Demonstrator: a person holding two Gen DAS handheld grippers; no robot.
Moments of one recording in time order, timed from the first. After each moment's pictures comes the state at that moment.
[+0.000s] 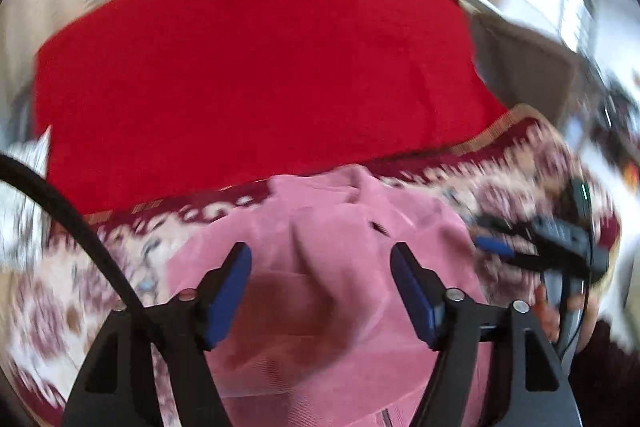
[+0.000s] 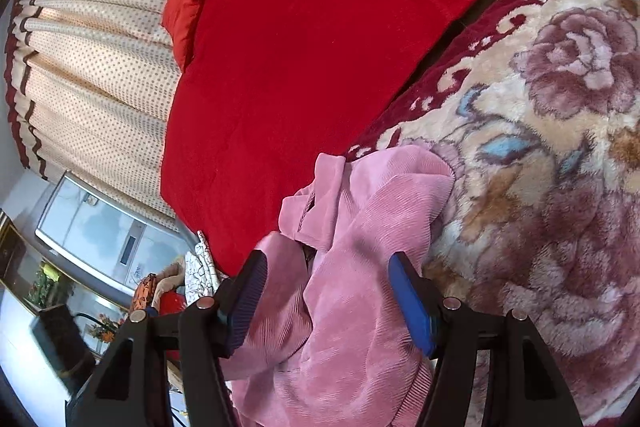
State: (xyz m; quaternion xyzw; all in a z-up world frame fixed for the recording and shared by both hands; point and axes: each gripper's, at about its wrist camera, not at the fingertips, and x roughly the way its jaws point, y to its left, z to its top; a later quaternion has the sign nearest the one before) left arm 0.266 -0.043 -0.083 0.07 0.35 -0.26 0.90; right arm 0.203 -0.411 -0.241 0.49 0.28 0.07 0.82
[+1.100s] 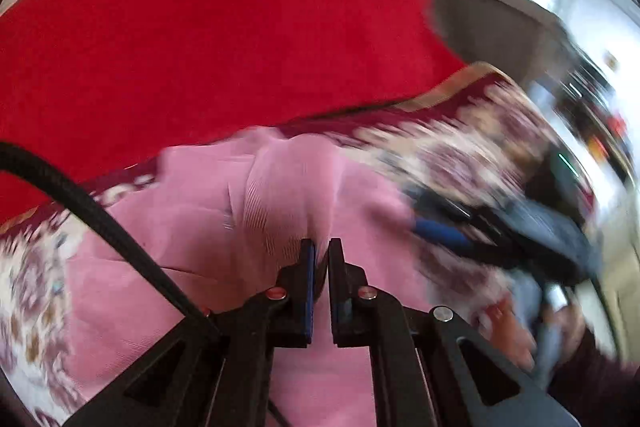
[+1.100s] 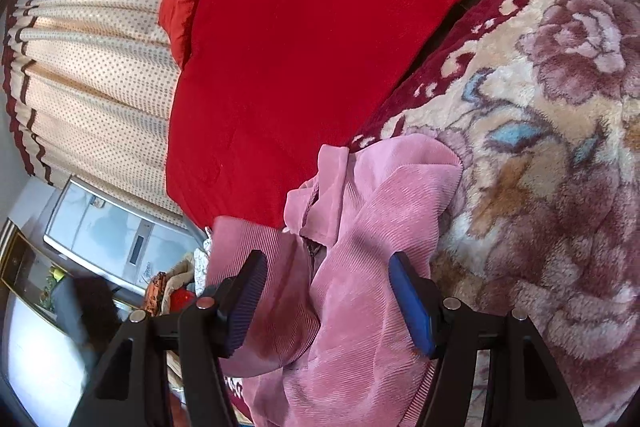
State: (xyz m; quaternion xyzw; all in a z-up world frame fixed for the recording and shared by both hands) left arm 0.236 -0.160 -0.133 0.13 0.41 -0.38 0.82; right arm 0.210 -0.416 -0.246 0.51 0.29 0.09 0.81
